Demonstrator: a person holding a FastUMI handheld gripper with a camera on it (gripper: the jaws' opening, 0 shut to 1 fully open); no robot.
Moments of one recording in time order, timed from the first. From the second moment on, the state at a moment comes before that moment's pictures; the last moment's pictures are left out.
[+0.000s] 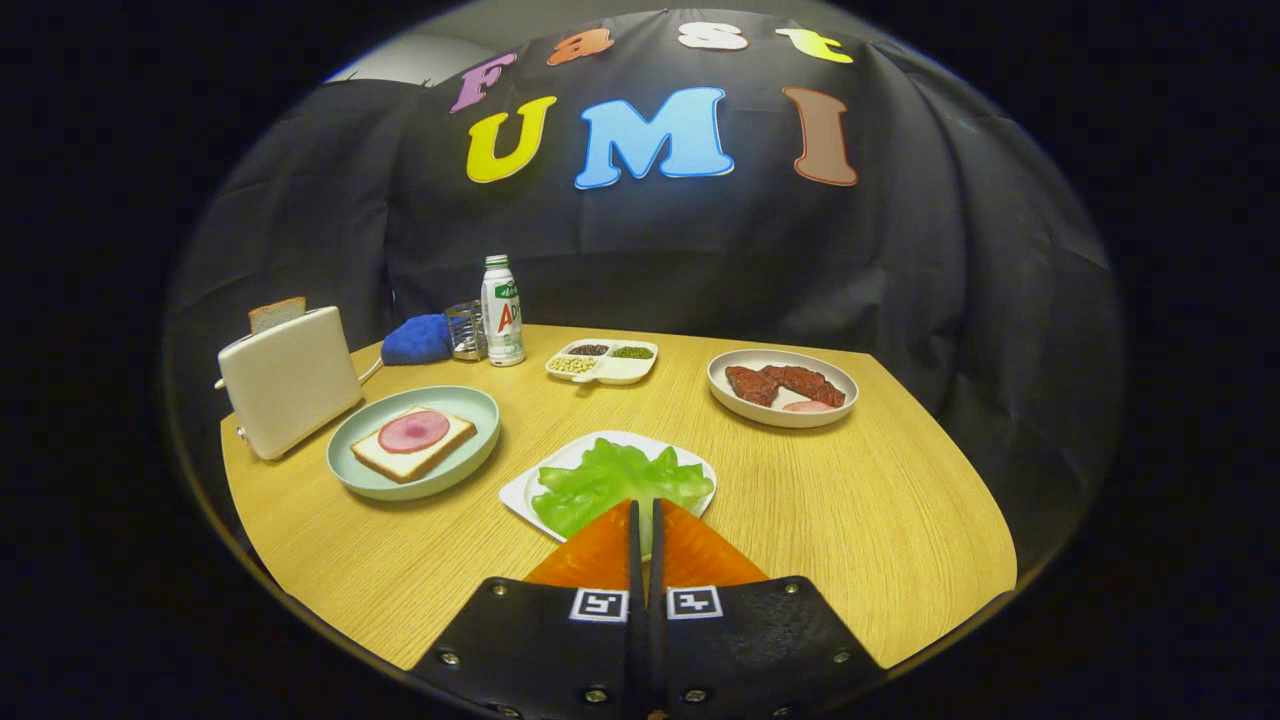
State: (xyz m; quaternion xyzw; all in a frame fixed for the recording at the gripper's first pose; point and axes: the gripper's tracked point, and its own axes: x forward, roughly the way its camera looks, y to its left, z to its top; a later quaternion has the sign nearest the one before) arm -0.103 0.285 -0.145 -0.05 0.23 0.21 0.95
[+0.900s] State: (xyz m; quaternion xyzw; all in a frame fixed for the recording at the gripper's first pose) arm -0.126 0.320 -0.082 -0.06 0.16 0.25 0.95
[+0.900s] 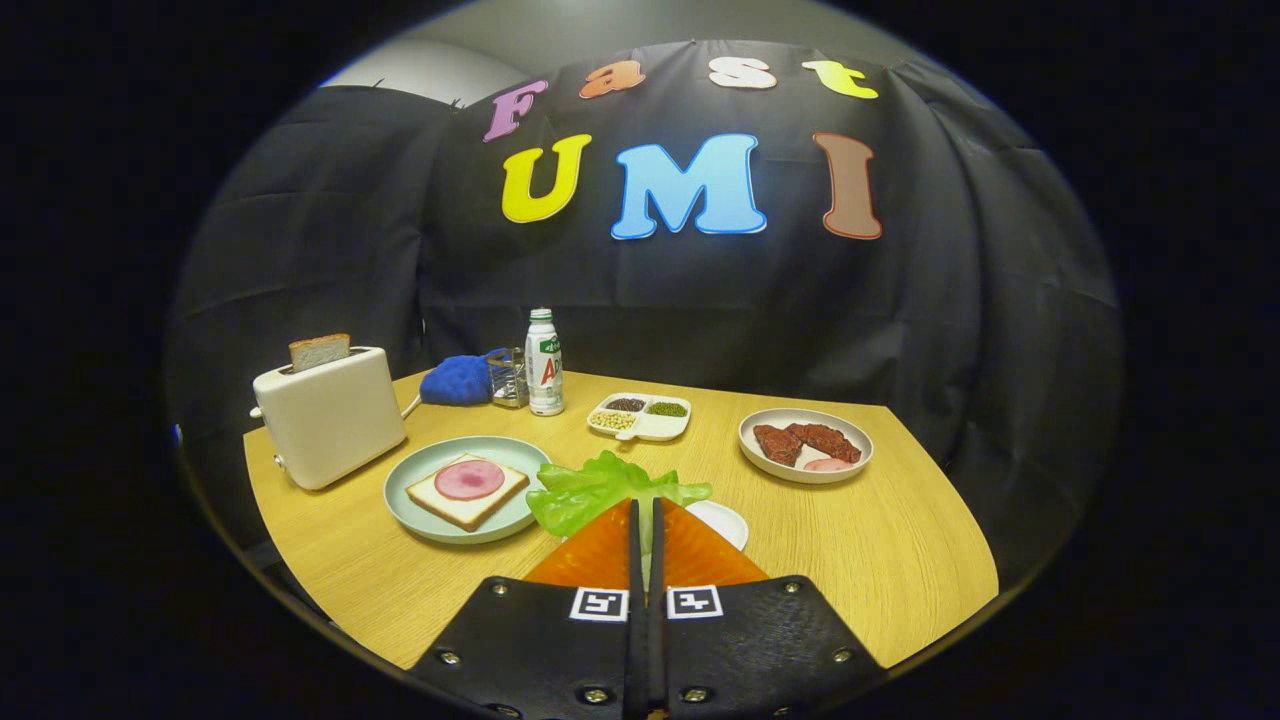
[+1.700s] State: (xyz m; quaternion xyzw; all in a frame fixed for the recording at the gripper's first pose) arm -0.149 0.388 -0.066 -0.04 0.14 0.31 0.94
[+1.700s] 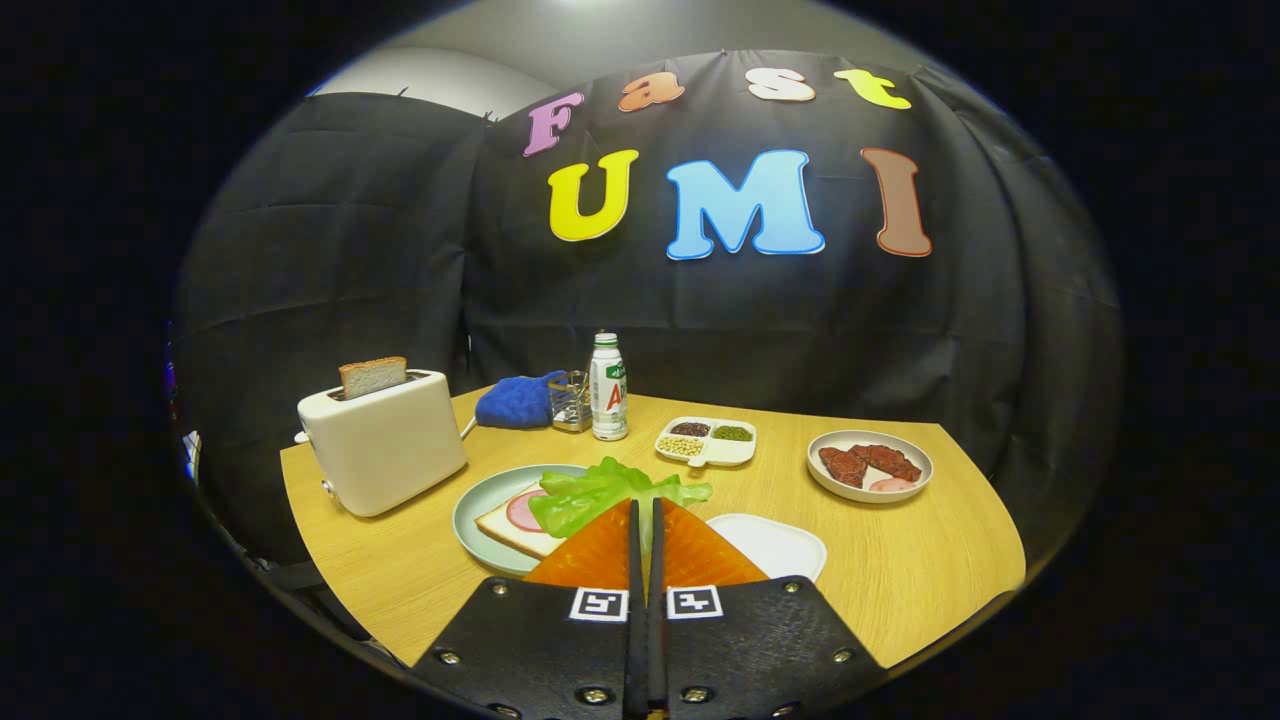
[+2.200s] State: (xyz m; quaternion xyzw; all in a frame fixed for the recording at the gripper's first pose) arm -0.146 0.443 -0.081 -0.03 0.17 0.35 0.92
